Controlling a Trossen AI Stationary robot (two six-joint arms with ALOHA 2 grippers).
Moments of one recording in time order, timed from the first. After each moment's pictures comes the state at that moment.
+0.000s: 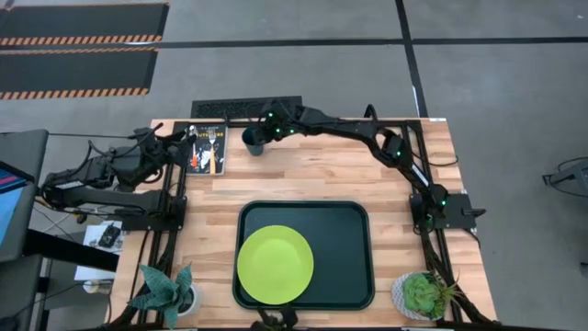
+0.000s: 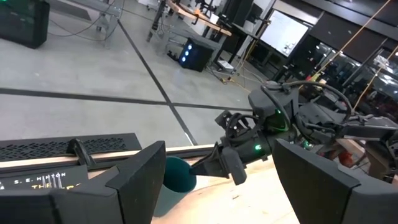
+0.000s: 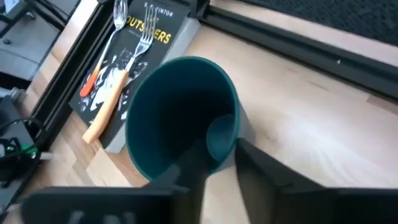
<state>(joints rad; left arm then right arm) 0.00 0.37 0.78 -0.67 -0.86 -0.71 -0.43 2.40 2.16 -0.52 -0.06 0.65</state>
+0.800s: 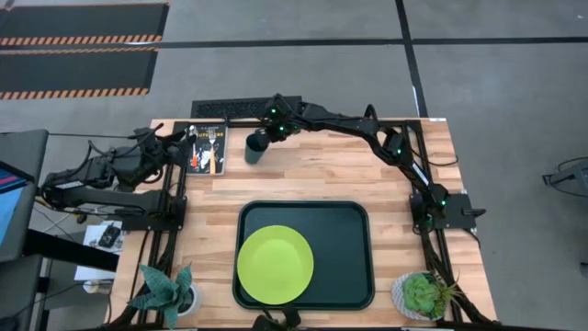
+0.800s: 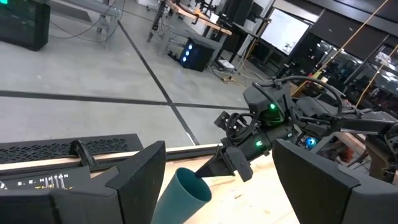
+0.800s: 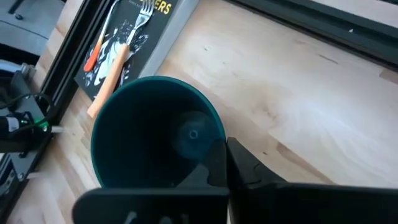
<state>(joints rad) 0.00 0.37 0.78 -0.67 -0.86 -0.70 -0.46 2.40 2.16 -0.58 -0.19 0.63</state>
